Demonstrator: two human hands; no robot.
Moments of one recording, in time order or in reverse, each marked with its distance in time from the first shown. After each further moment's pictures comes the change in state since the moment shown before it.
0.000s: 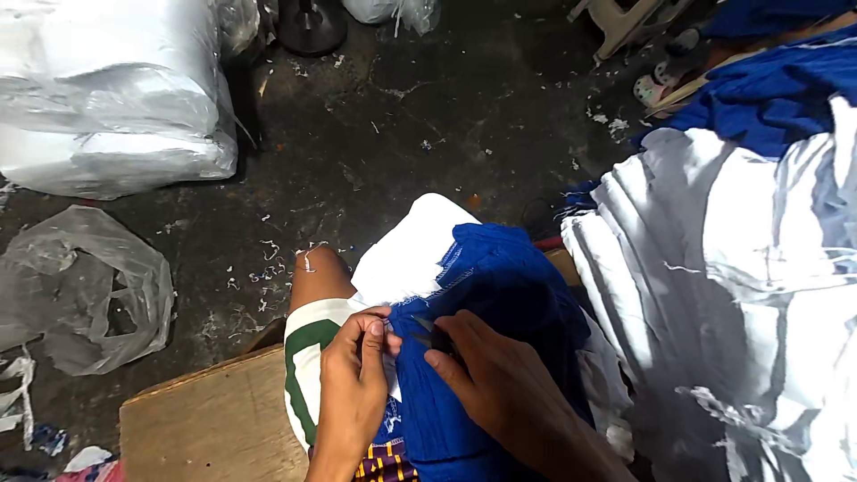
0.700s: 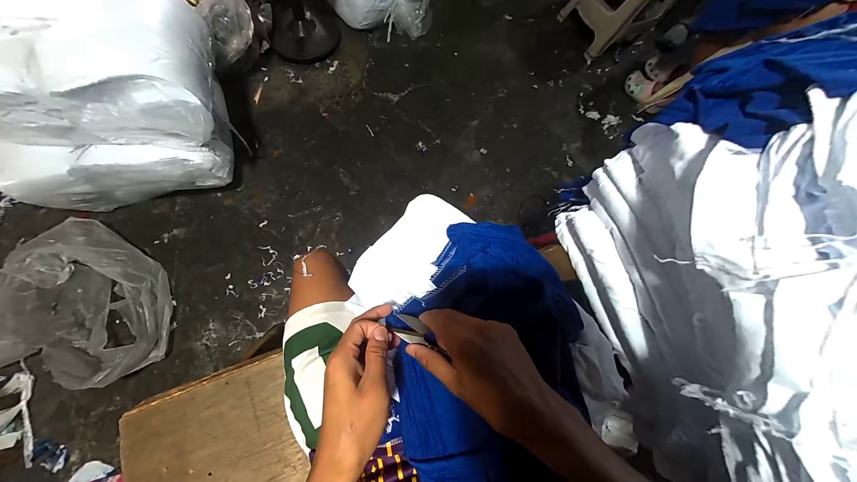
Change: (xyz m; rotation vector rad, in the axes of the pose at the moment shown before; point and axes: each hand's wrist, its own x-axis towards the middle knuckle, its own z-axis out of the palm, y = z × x) left_hand -0.003 0.015 0.002 -0.145 -0.055 -0.132; right_hand 0.013 0.003 0.008 -0.056 -0.022 -0.033
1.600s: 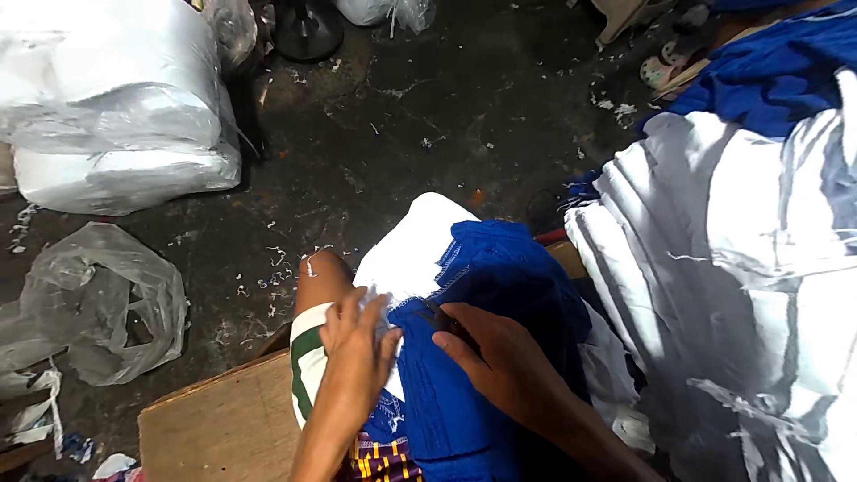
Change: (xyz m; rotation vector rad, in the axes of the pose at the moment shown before) left_hand 0.030 -0.017 -0.021 0.760 -0.164 0.301; right_hand -0.010 0.019 -0.001 0.290 0.016 0.086
